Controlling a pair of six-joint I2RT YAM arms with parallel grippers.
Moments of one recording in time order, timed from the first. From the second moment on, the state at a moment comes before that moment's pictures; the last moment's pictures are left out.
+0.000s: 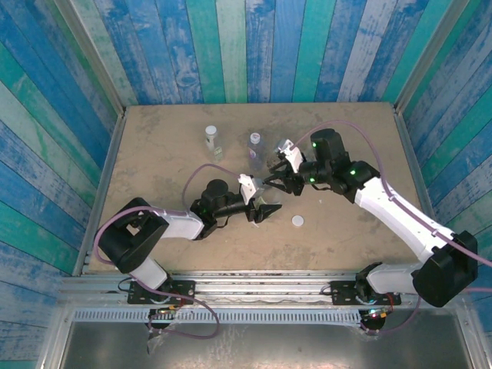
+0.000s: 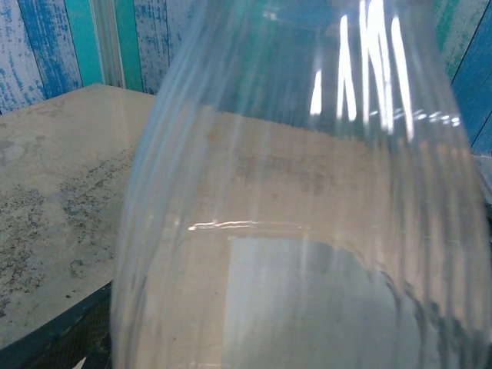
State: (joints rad) left arm -0.73 1.58 0.49 0.96 0.53 -0.01; right arm 0.57 1.30 1.11 -0.46 -0.59 -0.20
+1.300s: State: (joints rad) left arm -0.73 1.58 0.43 1.14 0.48 -0.03; right arm 0.65 1.21 1.02 -0.46 -0.36 0.00
